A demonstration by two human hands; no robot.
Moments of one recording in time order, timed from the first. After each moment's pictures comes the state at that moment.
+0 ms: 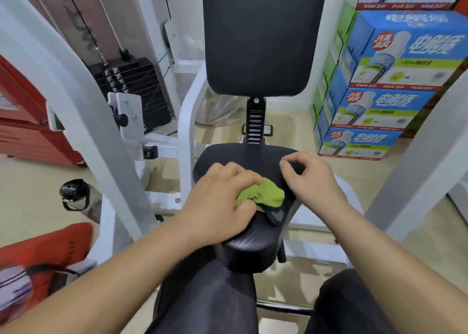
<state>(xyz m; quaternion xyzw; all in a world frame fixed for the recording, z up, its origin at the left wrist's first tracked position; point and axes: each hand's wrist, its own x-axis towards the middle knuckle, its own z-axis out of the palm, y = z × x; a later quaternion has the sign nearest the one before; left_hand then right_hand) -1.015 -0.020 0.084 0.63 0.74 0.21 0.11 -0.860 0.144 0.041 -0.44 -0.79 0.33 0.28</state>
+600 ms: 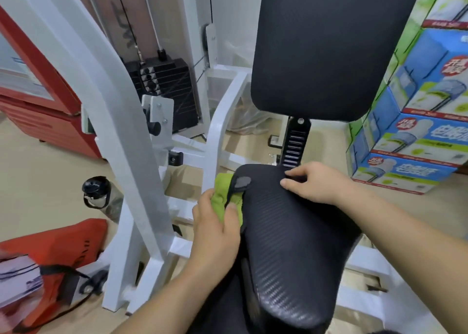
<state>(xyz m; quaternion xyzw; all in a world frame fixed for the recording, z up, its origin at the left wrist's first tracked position) -1.057 -0.026 0.021 0.24 0.80 0.51 0.19 -0.964 0.221 0.049 -0.37 -0.90 0.21 -0.07</state>
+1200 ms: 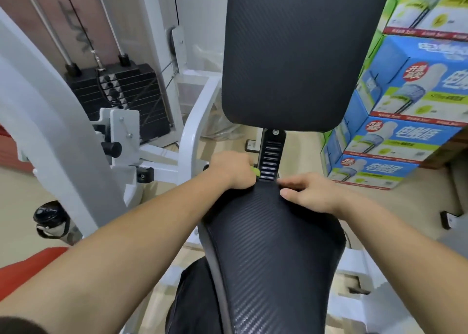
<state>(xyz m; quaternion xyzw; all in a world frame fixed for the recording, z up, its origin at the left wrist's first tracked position) -1.151 0.177 0.050 0.56 0.82 -0.02 0.14 -0.946 0.249 0.056 -0.41 -0.81 0.40 -0.07</state>
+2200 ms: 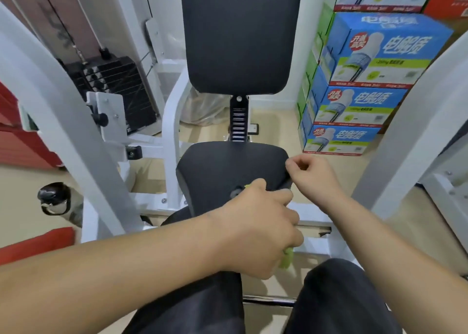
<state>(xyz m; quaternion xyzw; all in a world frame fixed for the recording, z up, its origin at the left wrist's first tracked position) -0.934 -0.005 0.124 0.87 0.48 -0.11 -0.05 -0.824 0.164 0.040 -0.51 -0.73 0.38 0.25</state>
